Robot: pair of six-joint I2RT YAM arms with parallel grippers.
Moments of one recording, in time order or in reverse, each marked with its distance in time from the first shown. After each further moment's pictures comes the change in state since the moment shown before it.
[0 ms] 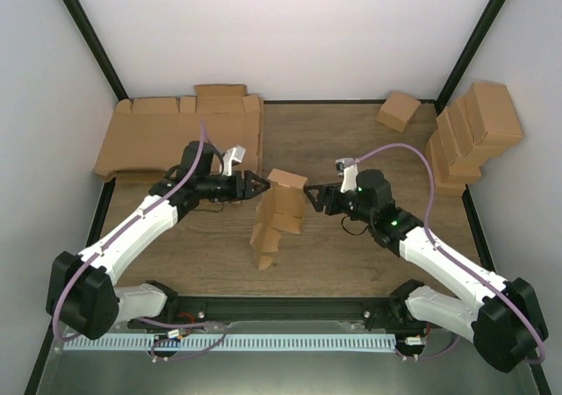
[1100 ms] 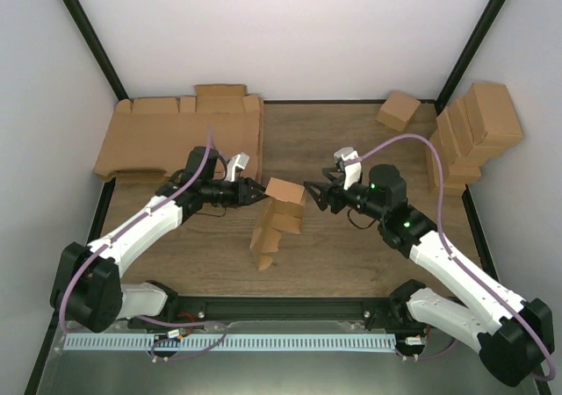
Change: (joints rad) left arm 0.001 0.052 -0.067 0.078 0.084 -0.003; right arm 0.000 -0.100 0.074 -0.031 -0.060 -0.311
